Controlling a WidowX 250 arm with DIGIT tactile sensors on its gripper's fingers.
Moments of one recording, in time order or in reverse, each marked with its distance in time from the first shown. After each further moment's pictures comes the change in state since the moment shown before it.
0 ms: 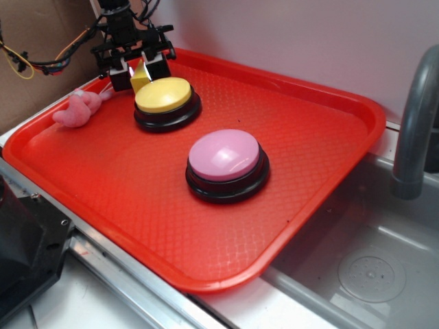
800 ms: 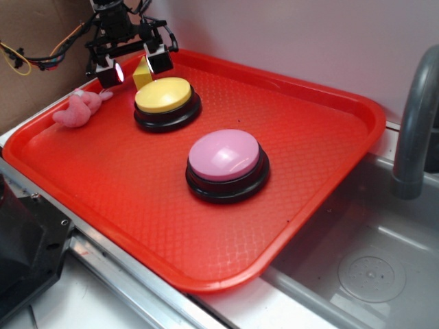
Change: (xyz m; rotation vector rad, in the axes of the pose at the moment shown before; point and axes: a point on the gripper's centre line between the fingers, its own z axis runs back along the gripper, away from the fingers) arm 0.020 0.009 0.002 -0.007 -0.037 -0.022
